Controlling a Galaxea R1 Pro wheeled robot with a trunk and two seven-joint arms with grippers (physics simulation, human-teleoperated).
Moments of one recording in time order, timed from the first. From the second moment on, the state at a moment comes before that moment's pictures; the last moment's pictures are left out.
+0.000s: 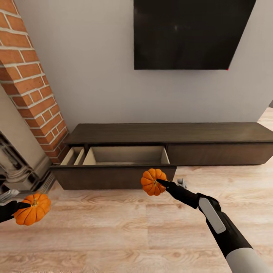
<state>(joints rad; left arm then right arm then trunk) -0.50 0.72 0.19 -0.85 0.74 1.00 -0.27 -0.53 -0.15 0.11 -1.08 -0.97 0.66 0.35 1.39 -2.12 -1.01</state>
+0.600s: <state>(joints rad) -0.50 0.71 0.18 -0.85 0.74 1.00 -0.27 -0.53 -0.15 0.10 -1.08 -0.99 0.67 0.35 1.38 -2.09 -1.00</state>
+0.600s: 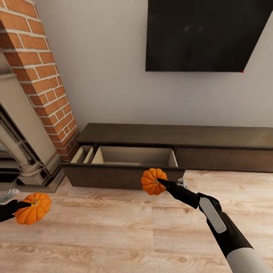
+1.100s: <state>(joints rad) -0.50 0.71 0.18 -0.85 0.74 1.00 -0.27 -0.53 -0.15 0.11 -1.08 -0.99 0.67 0.35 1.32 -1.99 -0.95</state>
